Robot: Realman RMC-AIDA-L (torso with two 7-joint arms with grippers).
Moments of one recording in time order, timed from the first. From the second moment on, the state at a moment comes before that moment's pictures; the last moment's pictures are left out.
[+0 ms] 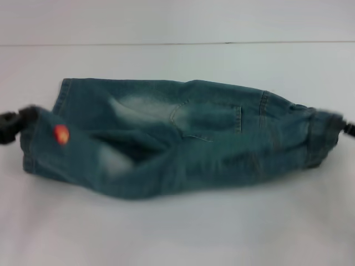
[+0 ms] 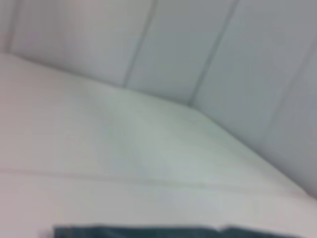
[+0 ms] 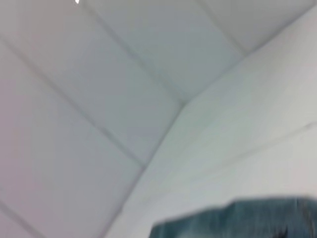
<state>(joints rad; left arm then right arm) -0.36 -2.16 0.29 0.95 2.07 1.57 -1.67 0.36 2.01 -0.27 -0.49 -1.99 -1.65 1.71</state>
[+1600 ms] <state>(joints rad) -0.55 -2.16 0.40 0.64 1.86 1.00 -1.49 0.49 2.06 -0.27 -0.40 -1.75 -1.18 1.74</state>
